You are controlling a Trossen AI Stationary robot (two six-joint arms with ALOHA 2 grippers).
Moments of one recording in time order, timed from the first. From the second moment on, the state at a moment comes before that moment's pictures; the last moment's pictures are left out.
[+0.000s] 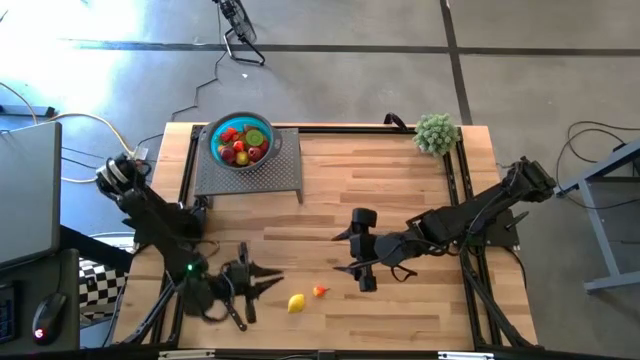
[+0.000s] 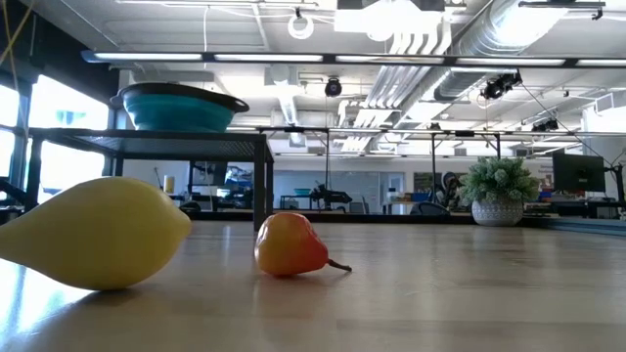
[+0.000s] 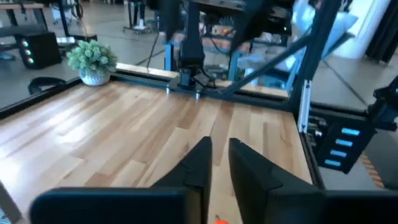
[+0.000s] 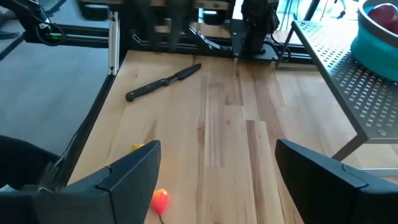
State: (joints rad) left arm -0.90 1.41 0.81 0.38 -1.11 -0.38; right arm 0.45 1.50 1.28 -0.30 0.36 0.19
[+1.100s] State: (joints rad) left arm -0.81 1.85 1.42 -0.75 -0.55 -1.23; right arm 0.44 1.50 1.28 -0.35 0.36 0.19
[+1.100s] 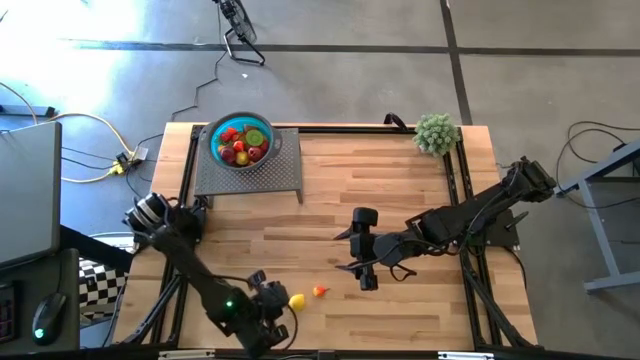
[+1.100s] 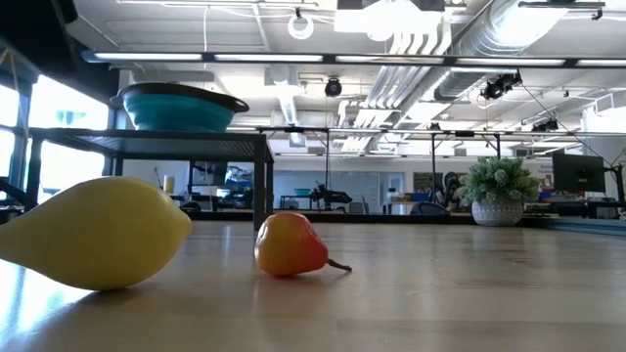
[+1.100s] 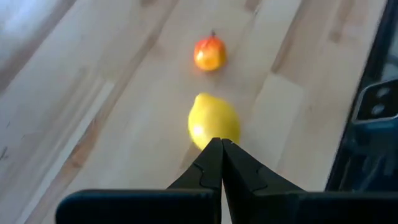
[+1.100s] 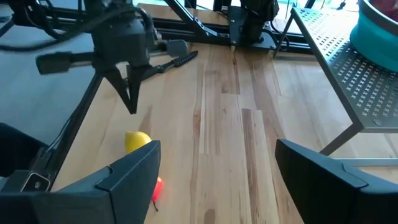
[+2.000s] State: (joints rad) left arm -0.69 1.85 1.42 -0.76 -0.37 -1.15; right arm 0.44 1.50 1.28 -0.39 0.36 0.18
